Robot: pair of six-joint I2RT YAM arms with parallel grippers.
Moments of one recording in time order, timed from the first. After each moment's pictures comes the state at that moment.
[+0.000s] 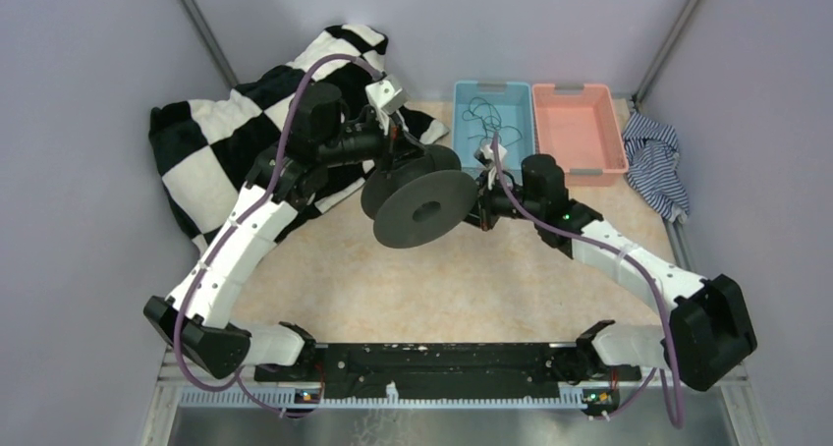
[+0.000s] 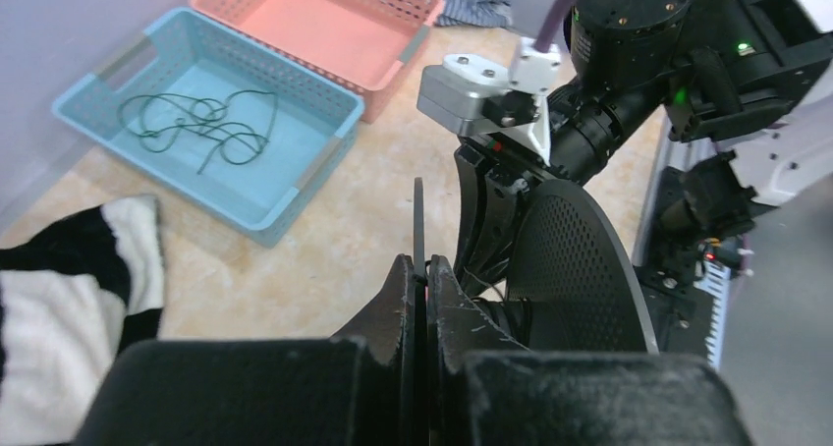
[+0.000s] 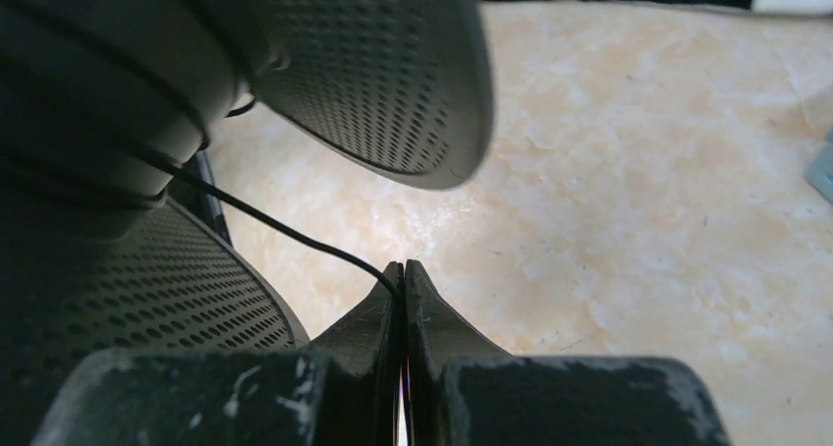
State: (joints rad) left arm -0.52 1.32 1.55 -0.50 0.60 0.05; right arm 0.57 1.26 0.87 0.00 -0.58 0.18
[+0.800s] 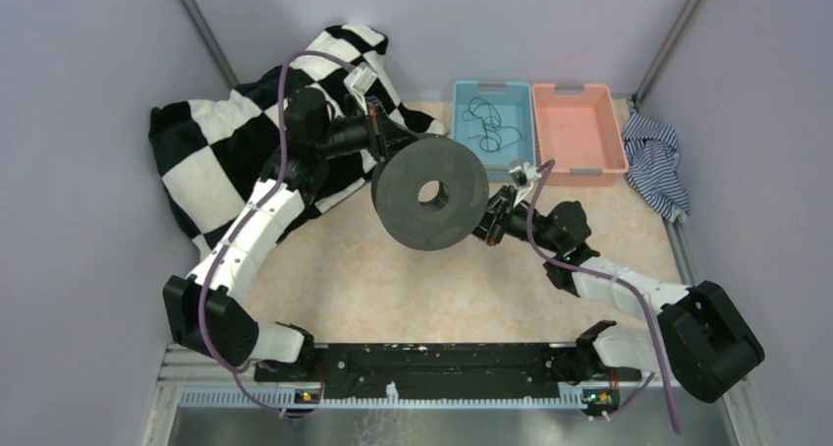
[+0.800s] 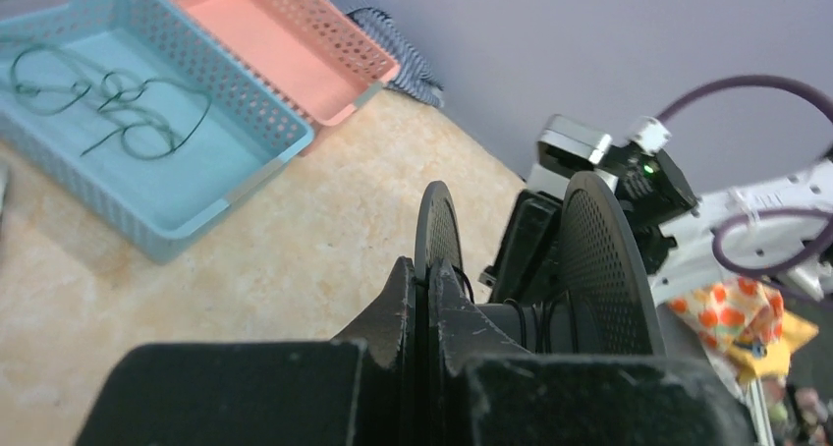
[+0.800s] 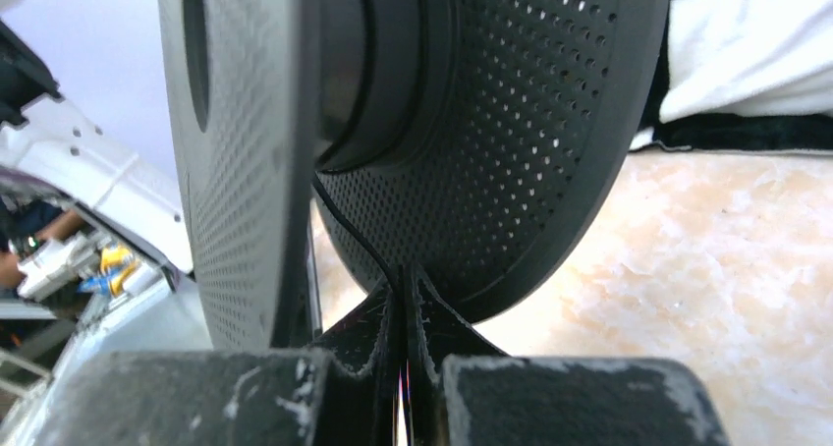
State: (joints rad) left arm -0.35 1.38 1.35 -0.06 0.87 -0.42; right arm 0.56 1.16 0.45 0.90 -0.66 0.57
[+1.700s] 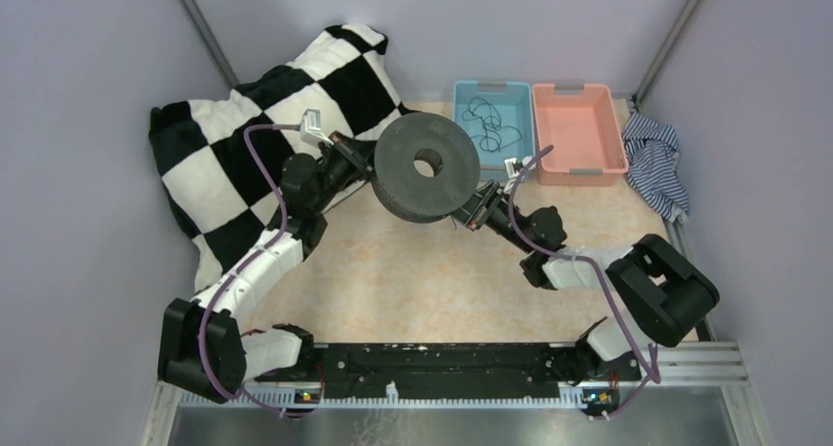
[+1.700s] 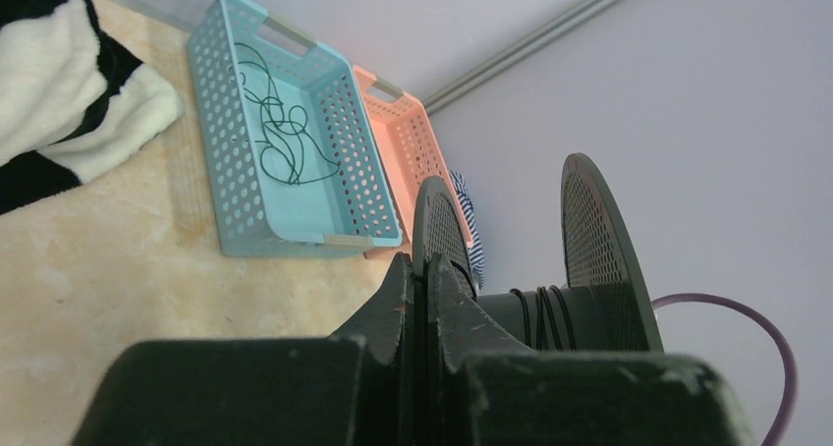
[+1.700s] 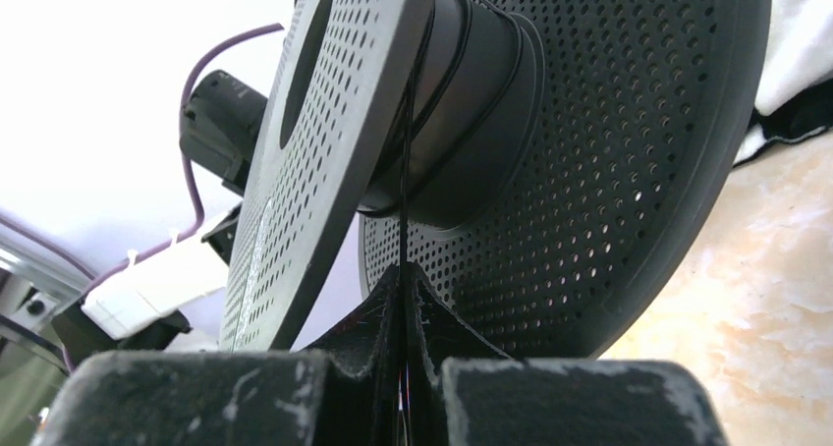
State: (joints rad) left arm -0.33 1.19 0.78 0.50 0.27 -0.95; right arm 0.67 1.46 0.46 1.36 -0.34 1.10
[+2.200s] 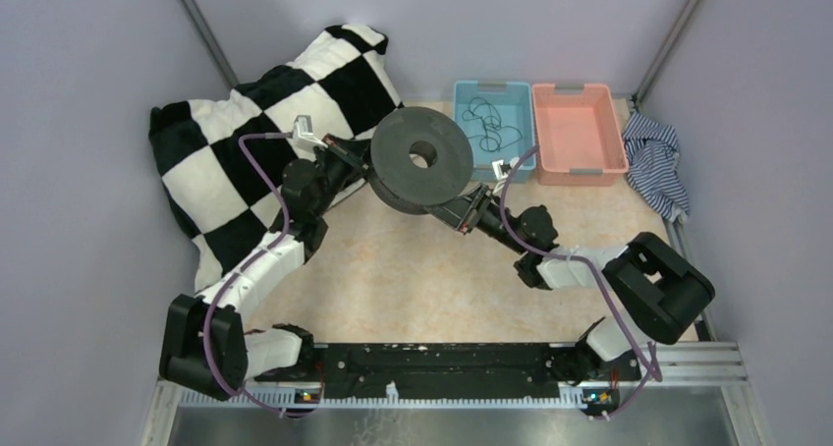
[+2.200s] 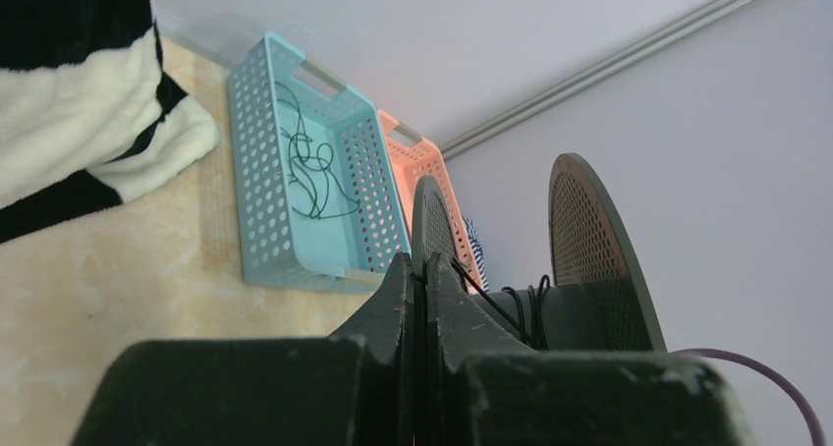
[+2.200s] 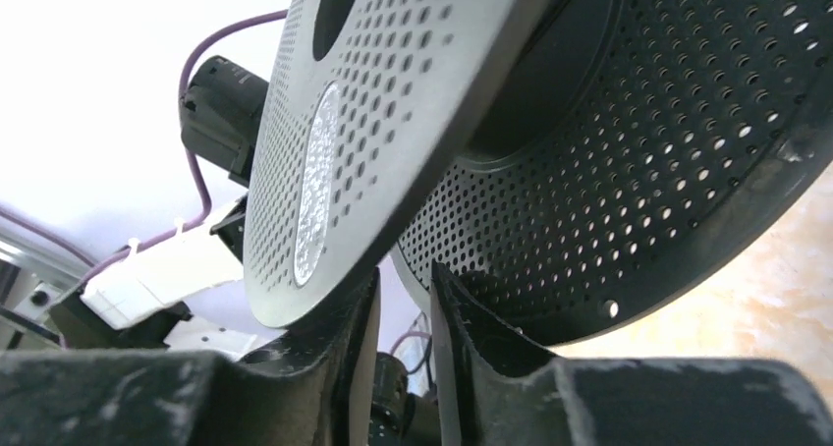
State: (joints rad) left arm -0.32 1.20 0.73 0.58 0.16 -0.99; right arm 0.72 1.51 0.50 1.32 -0.32 1.13
